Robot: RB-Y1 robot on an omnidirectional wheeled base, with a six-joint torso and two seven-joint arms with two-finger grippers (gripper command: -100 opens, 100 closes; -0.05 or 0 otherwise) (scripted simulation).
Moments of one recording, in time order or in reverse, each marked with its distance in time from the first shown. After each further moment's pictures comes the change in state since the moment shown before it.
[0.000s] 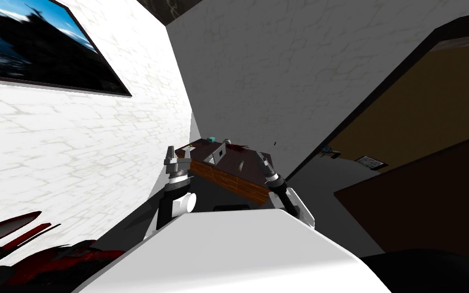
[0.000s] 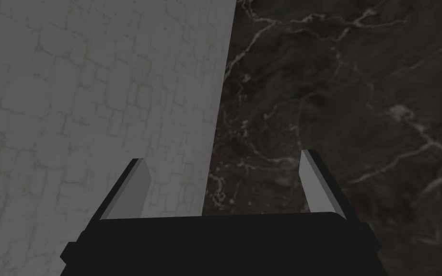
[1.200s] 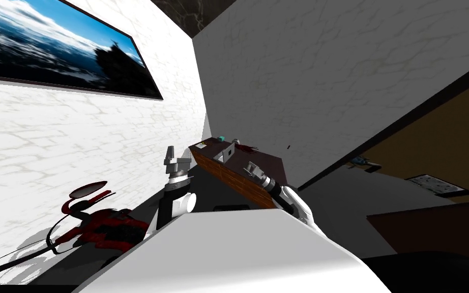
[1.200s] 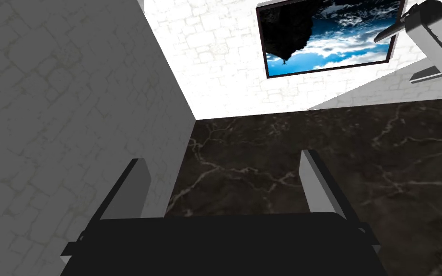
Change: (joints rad) left arm 0.000 0.000 0.000 0.000 0.000 0.000 0.000; right arm -0.054 -0.203 0.077 0.206 0.329 -0.058 0.036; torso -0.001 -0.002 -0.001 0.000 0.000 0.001
